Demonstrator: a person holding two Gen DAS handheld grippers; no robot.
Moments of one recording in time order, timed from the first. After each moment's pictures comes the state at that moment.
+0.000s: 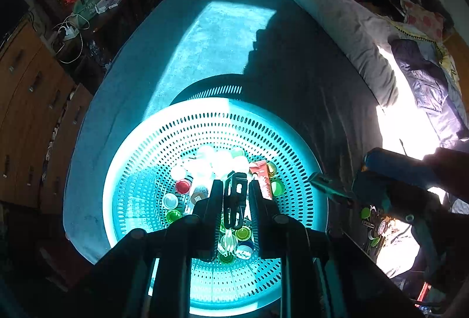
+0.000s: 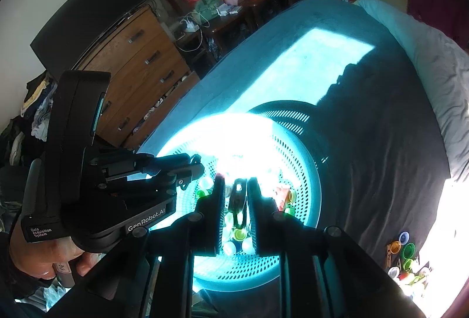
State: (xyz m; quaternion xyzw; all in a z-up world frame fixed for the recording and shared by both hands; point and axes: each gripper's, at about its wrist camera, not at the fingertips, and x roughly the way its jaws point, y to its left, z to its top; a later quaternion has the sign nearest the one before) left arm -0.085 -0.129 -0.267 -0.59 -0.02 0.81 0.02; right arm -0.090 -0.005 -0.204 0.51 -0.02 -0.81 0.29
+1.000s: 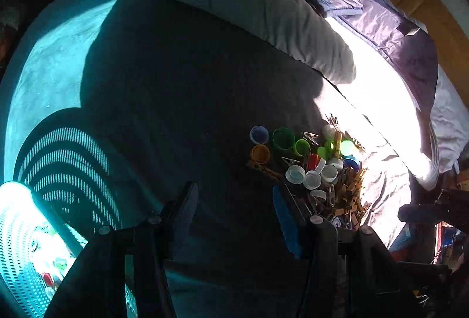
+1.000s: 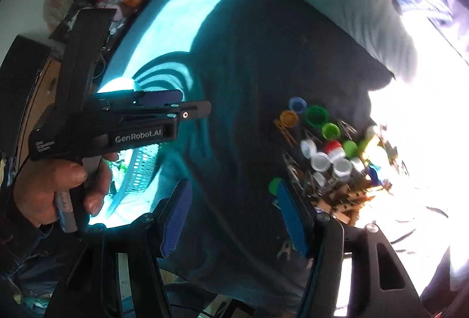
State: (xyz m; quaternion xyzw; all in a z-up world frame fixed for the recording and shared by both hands) left arm -0.127 0.169 -0.399 -0.58 0.10 0.76 0.29; right arm 0.023 0.268 -0.323 0.58 -0.17 -0.79 0.07
